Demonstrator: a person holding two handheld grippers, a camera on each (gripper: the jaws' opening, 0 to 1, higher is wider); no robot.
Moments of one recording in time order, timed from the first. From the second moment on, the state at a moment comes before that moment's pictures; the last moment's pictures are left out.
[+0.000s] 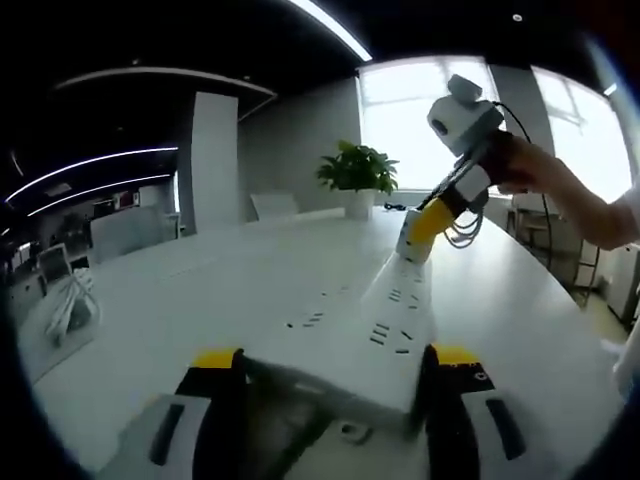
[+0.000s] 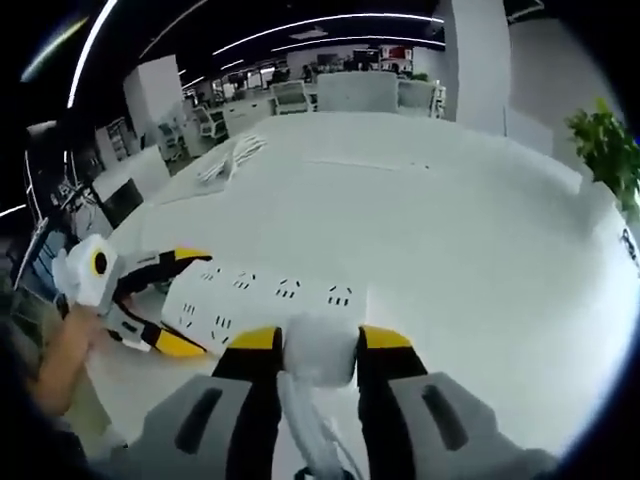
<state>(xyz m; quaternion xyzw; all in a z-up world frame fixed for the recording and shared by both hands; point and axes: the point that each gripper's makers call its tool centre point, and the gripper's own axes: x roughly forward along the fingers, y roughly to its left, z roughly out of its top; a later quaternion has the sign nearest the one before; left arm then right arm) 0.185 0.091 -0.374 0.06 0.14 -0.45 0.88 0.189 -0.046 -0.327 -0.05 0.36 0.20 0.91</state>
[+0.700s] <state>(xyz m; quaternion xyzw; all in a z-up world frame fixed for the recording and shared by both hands) 0.185 0.091 -0.375 0.06 0.14 -0.44 0.88 0.189 -0.046 -0.325 -0.07 0.36 0.19 0.91</state>
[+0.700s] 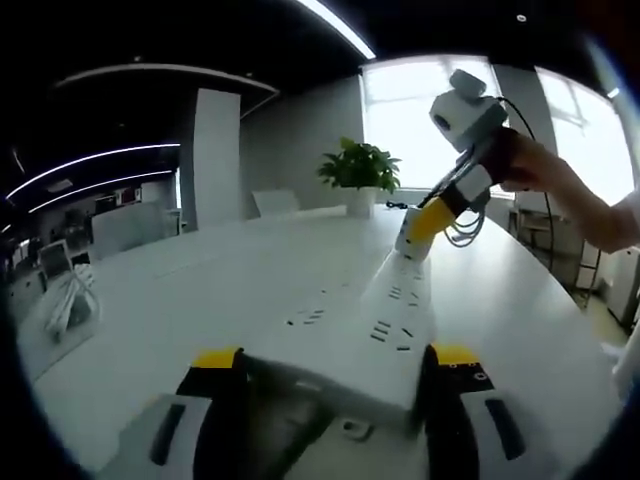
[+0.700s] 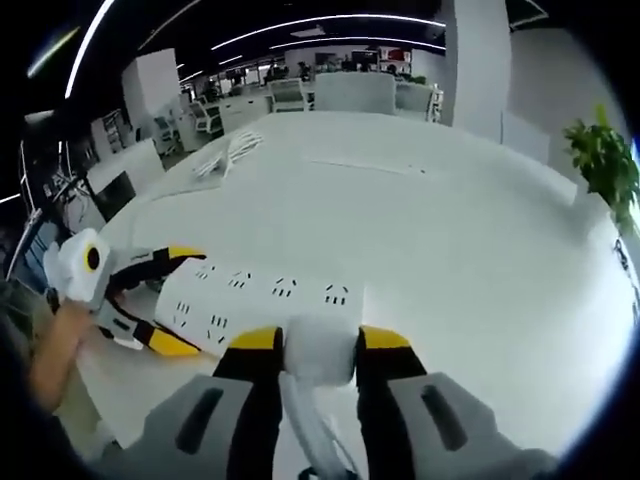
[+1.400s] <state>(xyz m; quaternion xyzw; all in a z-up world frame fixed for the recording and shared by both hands) 0.184 0.090 -0.375 0.05 0.14 -0.45 0.88 0.187 -0.048 -0.325 -0.07 0.36 0.19 0.91</state>
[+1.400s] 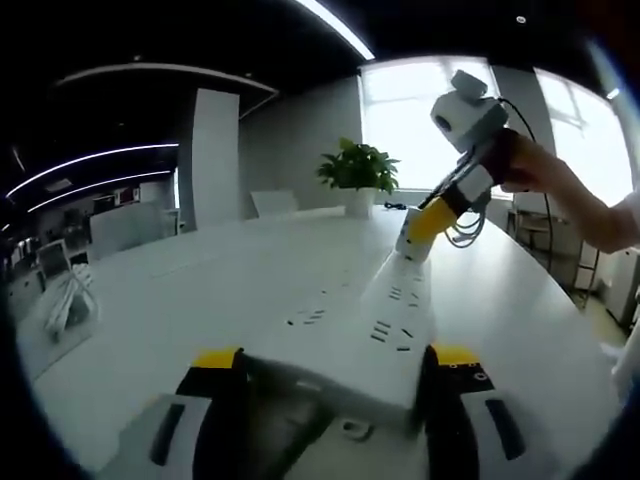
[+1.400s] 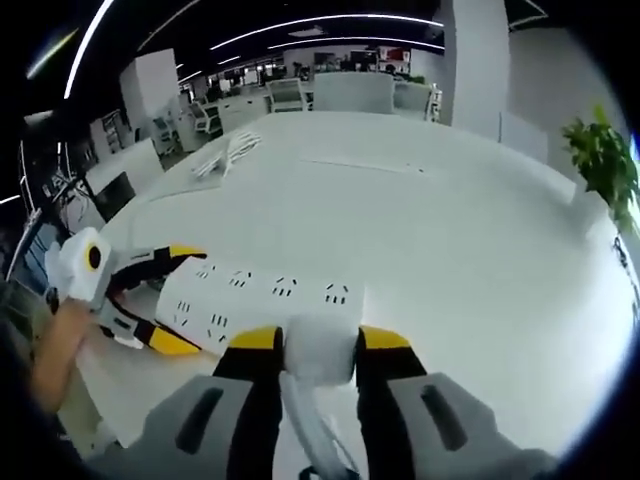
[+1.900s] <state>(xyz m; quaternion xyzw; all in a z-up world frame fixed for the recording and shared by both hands) 0.184 0.090 -0.373 0.05 0.13 -0.44 0.89 0.186 -0.049 -0.325 -0.07 0.35 0.21 0.91</state>
